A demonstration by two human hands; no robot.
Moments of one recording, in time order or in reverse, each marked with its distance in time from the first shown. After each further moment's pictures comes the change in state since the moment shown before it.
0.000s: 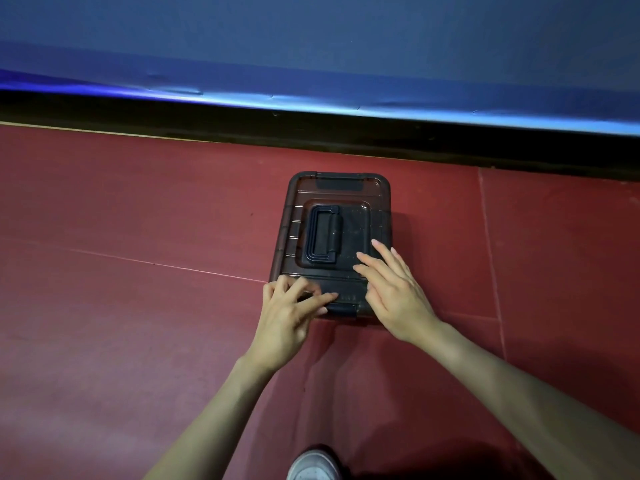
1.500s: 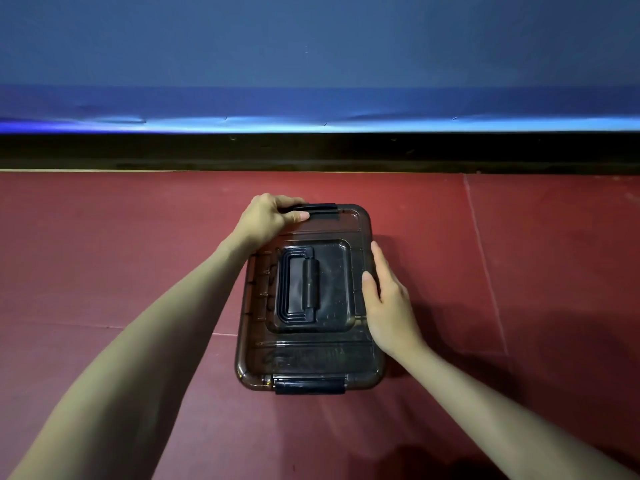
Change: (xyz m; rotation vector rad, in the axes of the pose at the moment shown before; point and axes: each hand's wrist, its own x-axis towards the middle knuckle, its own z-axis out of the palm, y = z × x) left_hand 0.242 -0.100 0.012 -0.278 -0.303 -0.350; right_hand 0.059 0.016 -0.002 0.586 0.164 0.657
